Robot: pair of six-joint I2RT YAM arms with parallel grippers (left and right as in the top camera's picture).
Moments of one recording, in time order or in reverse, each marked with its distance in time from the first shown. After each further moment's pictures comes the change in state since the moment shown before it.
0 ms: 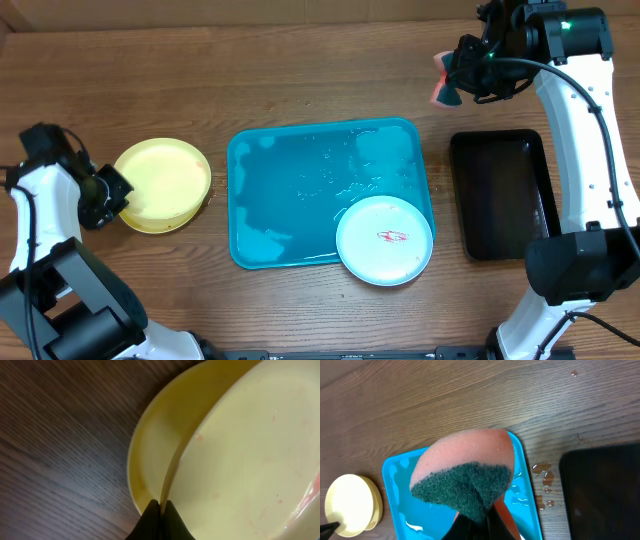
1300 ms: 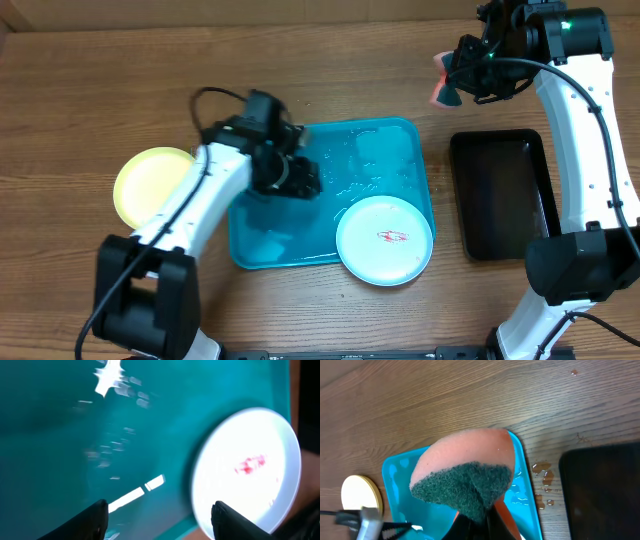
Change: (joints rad) left arm -0.909 -0.006 0.015 0.023 0.324 0.140; right arm 0.000 0.000 0.000 -0.002 0.000 0.000
